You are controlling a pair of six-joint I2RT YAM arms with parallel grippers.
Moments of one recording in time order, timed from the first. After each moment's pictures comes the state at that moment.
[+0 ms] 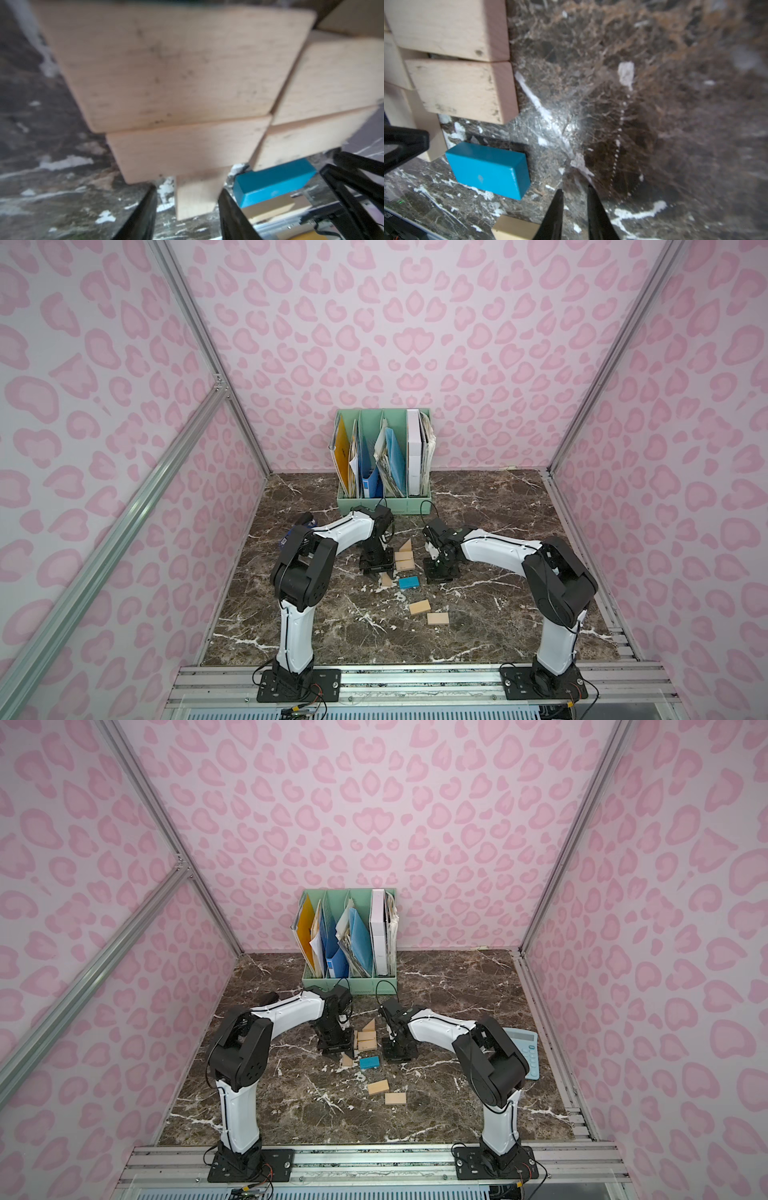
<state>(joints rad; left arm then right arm) -0.49 2.03 1.41 -1.03 0.33 -0.49 0.72 1.88 1.21 -0.70 -0.21 0.52</state>
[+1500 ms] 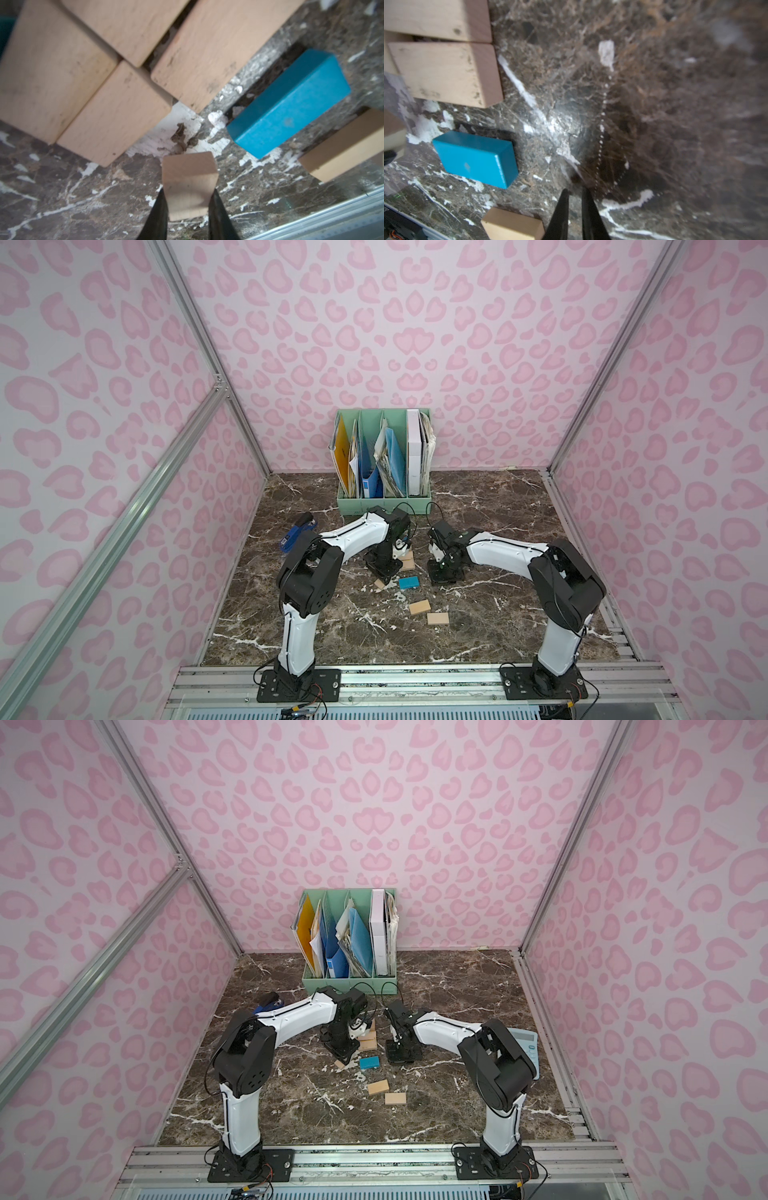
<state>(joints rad) -0.61 2.02 1.48 -1.16 0.09 0.11 0.70 1.84 1.14 -0.67 -0.22 0.50</state>
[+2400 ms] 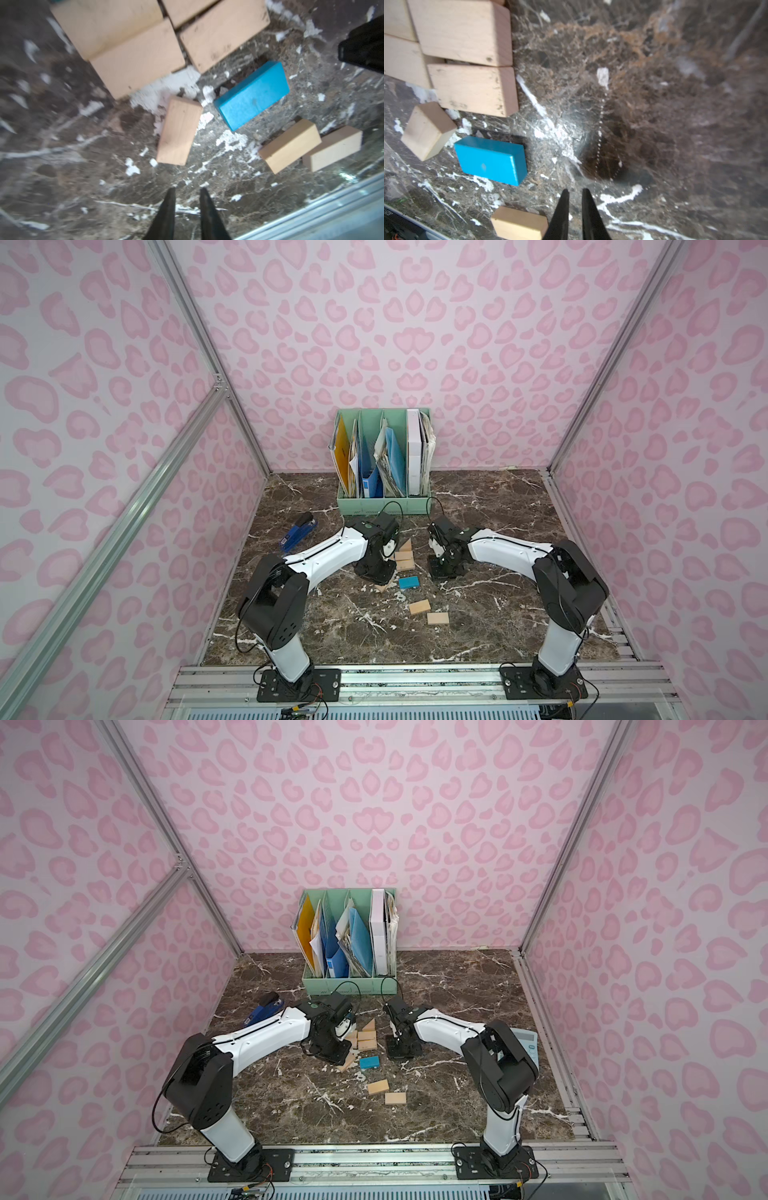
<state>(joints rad) -0.61 1.70 1.18 -0.97 0.20 -0.29 0.70 1.83 1.19 -0.69 -0.20 0.49</state>
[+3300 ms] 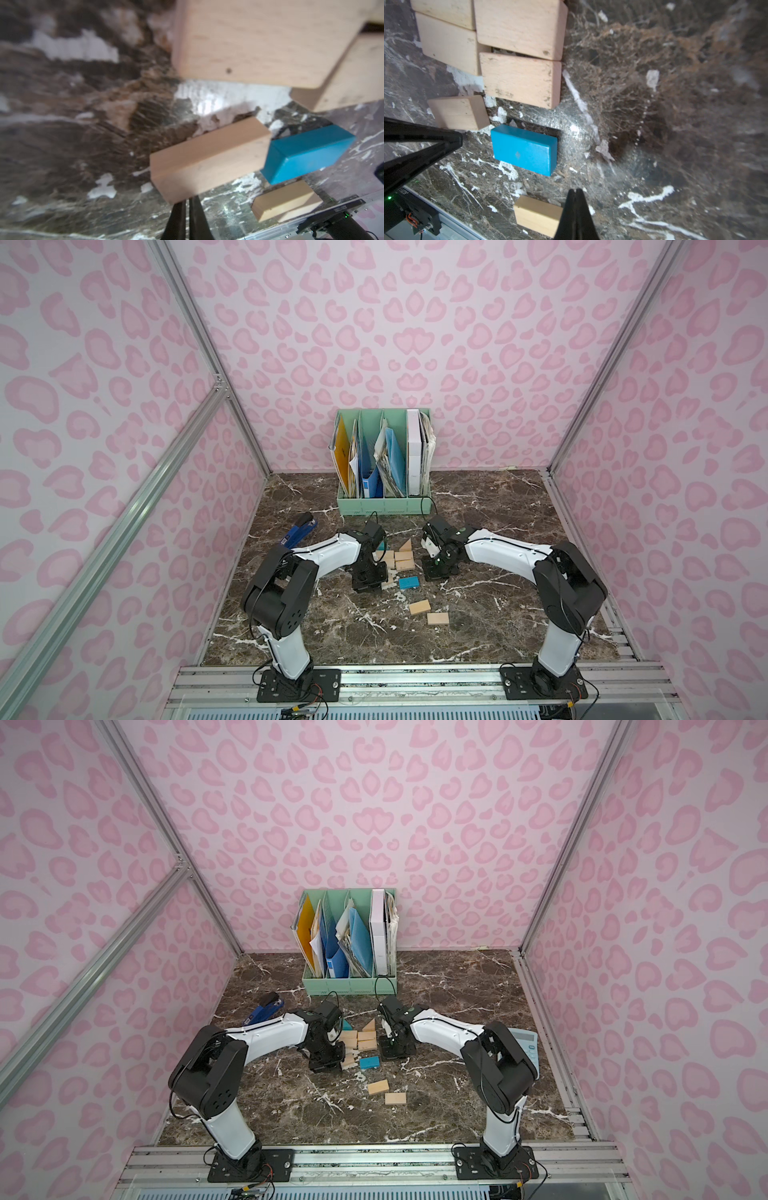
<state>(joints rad) -0.50 1.78 1.05 -0.80 0.32 -0.66 0.74 1.82 1.20 -0.70 -0.24 0.47</state>
